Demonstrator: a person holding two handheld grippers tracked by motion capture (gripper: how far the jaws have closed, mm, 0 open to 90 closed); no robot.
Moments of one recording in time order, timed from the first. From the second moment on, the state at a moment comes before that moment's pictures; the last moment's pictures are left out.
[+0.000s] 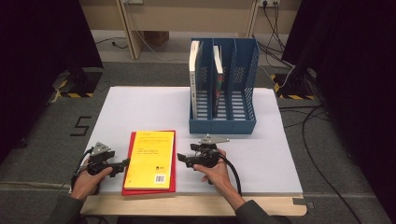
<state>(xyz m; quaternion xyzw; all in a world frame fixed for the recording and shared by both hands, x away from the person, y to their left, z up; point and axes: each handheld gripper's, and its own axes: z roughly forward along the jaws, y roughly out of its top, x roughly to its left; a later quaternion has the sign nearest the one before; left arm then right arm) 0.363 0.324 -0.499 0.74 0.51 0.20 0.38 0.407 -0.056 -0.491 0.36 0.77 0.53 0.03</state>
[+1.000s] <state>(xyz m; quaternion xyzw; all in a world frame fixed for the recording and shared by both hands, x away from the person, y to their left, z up) 0.360 0.303 -0.497 0.76 0.49 0.21 0.37 0.412 -0.036 -0.500 0.37 0.78 0.50 0.00</state>
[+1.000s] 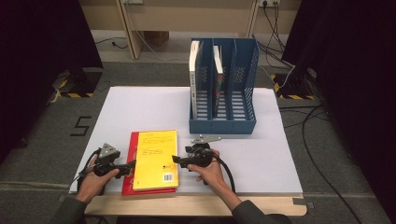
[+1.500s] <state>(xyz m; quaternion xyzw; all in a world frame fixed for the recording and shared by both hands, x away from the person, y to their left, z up) 0.362 0.304 -0.498 0.76 0.50 0.20 0.37 0.417 -0.023 -0.505 0.38 0.79 0.49 -0.02</state>
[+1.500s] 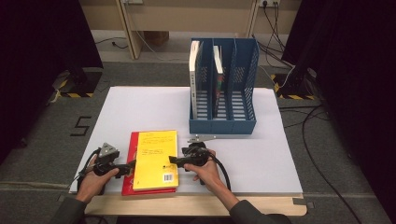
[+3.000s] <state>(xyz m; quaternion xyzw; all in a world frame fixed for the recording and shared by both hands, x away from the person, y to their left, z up) 0.366 0.294 -0.498 0.76 0.49 0.21 0.37 0.415 -0.021 -0.513 0.46 0.71 0.52 -0.09</state>
